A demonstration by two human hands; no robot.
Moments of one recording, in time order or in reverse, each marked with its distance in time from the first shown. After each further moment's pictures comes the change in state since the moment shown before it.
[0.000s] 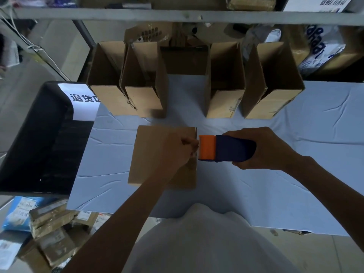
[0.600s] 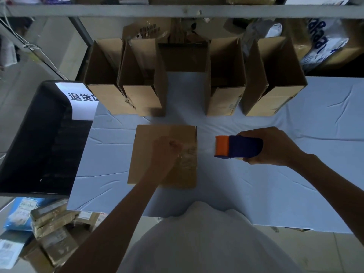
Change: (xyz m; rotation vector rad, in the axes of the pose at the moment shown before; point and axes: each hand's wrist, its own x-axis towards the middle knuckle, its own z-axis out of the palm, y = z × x) left_hand 0.024 -0.061 -0.007 0.021 0.072 0.030; right_hand -0.013 0.033 0.004 -0.136 -0.074 0.257
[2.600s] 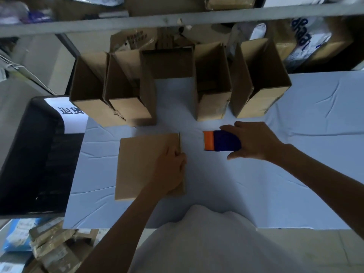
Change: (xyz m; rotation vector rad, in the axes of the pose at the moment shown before) left_hand -0.001 -0.007 0.023 0.832 -0.046 0.602; right_hand 0.033 0.003 -0.005 -0.371 -0.057 -0.050
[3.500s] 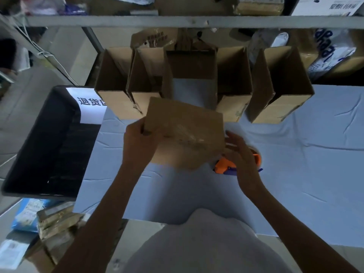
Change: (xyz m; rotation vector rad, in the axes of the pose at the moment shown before) left_hand -0.010 -0.015 -0.128 -0.752 0.353 -0.614; right_hand -0.012 -0.114 0.028 1.415 0.456 0.417
